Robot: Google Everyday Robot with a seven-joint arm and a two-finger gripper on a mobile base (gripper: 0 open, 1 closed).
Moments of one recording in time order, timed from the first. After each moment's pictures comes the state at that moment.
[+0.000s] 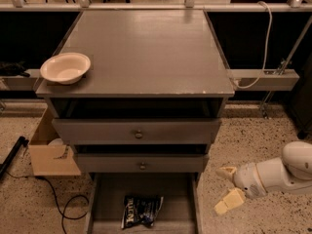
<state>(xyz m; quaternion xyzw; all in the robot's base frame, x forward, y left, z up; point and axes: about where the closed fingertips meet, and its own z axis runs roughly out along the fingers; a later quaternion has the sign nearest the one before) 0.410 -0.181 0.583 -0.43 0.79 0.37 0.23</state>
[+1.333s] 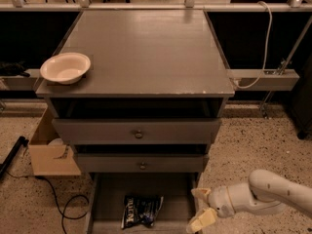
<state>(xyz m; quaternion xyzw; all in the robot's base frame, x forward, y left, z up) 0.391 -0.122 0.469 -0.41 0.76 0.45 0.23</state>
